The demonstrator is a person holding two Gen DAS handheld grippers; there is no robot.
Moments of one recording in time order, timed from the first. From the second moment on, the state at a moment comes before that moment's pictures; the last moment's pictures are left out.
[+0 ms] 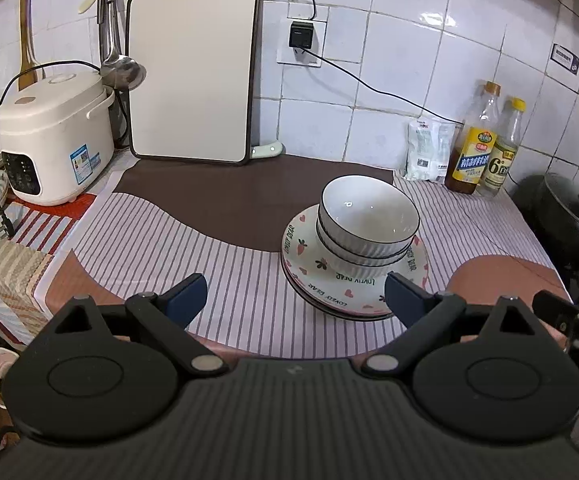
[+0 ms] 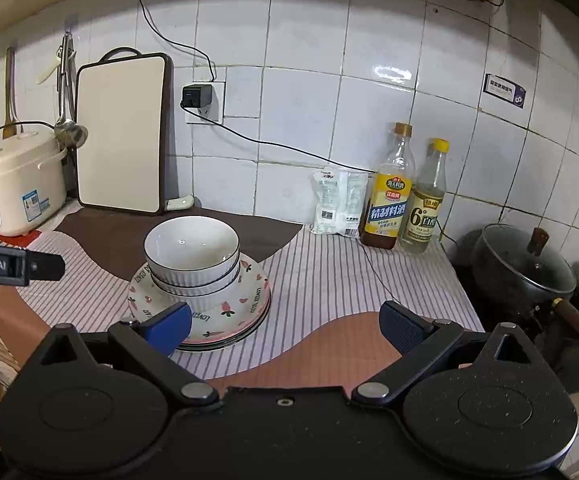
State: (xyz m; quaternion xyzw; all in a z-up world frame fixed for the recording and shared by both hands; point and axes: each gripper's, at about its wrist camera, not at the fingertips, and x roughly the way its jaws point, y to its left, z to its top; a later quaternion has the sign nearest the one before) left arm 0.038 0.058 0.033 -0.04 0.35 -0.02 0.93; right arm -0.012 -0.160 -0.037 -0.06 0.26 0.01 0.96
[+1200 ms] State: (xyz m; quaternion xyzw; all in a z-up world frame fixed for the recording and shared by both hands) left arm 0.014 0.044 0.035 0.02 0.31 -0.02 0.95; right arm -0.031 -0.170 -0.043 -0.04 0.23 -0.03 0.97
